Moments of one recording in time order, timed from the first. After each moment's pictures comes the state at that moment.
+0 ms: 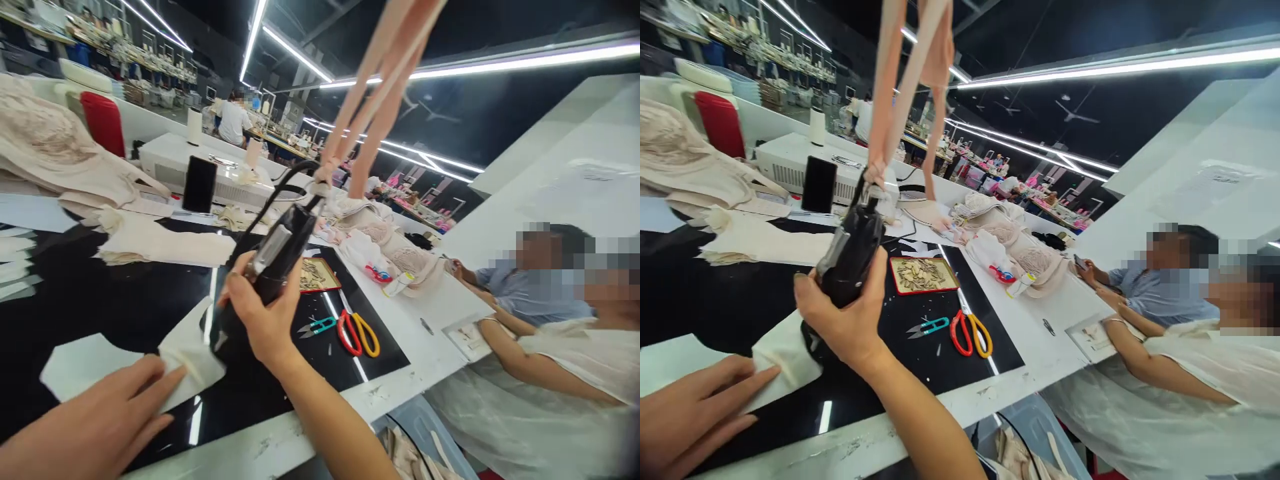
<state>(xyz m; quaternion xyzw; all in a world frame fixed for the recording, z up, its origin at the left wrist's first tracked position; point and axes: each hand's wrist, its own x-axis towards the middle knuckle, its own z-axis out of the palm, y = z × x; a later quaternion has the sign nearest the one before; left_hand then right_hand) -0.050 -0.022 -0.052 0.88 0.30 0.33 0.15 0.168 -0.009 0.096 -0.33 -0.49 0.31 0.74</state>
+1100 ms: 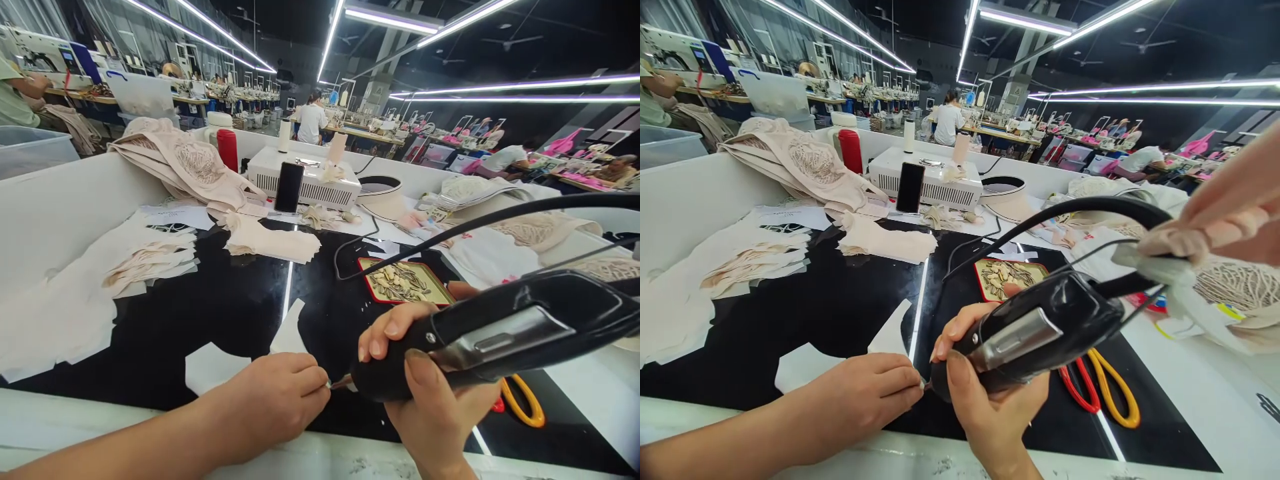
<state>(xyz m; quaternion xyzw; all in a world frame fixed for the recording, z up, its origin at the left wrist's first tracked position) 0.018 -0.040 0.025 0.98 0.08 0.19 -0.06 0.199 -0.070 0.084 -0.30 -0.50 0.27 0.77</state>
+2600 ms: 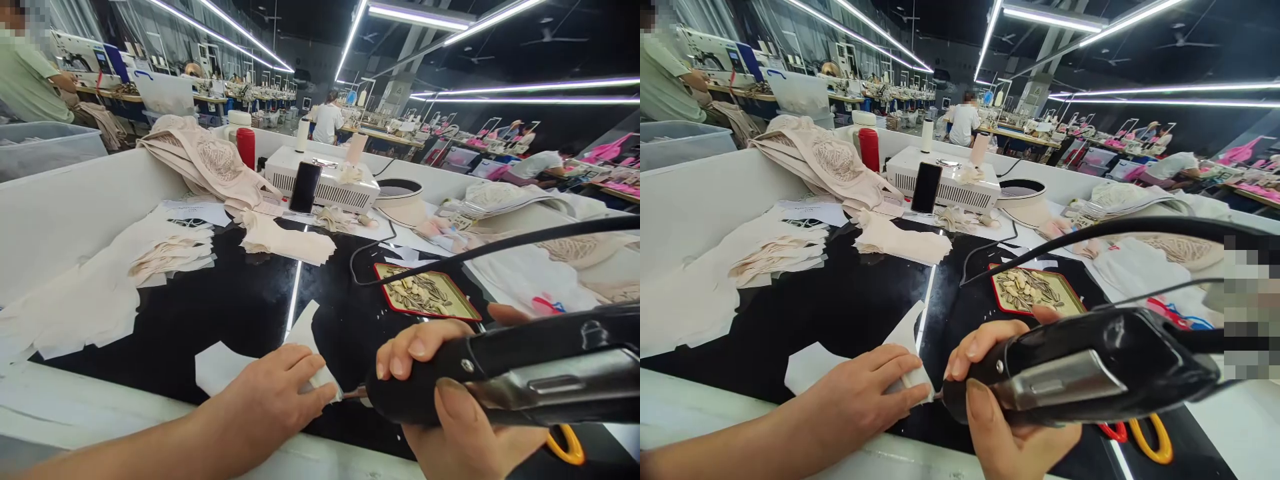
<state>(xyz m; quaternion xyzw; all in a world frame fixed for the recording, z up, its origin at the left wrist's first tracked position) 0.006 -0.055 0.007 0.95 0.20 0.23 -0.02 0.194 -0.074 0.089 -0.29 -0.50 0.27 0.77</state>
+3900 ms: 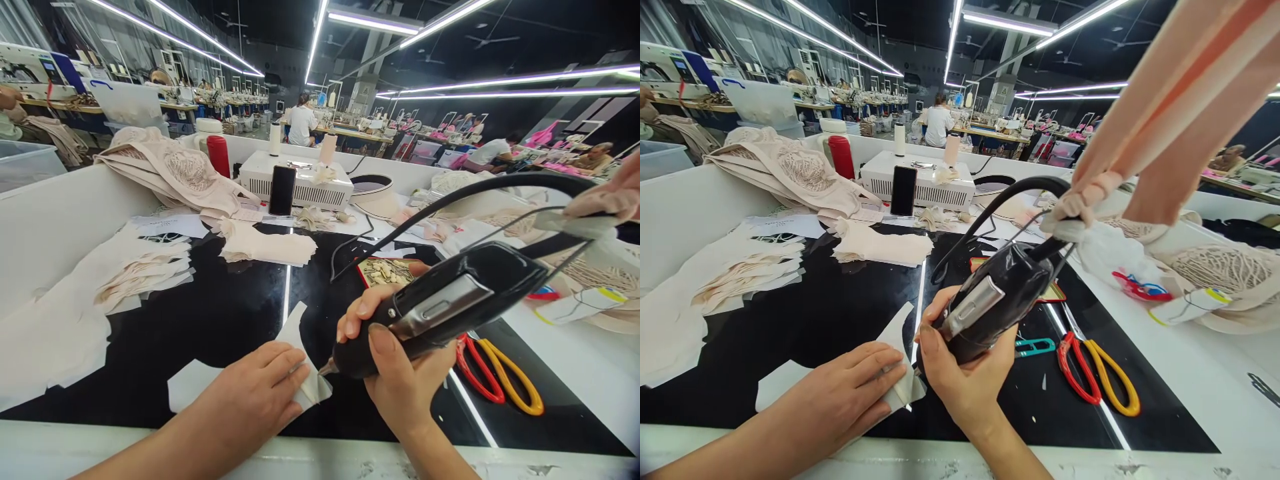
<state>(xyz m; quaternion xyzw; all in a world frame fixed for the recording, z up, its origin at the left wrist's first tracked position) -0.004 -0.043 0.025 0.95 0.19 0.25 -0.06 0.183 -0.052 0.082 -0.29 -0.49 0.28 0.77</state>
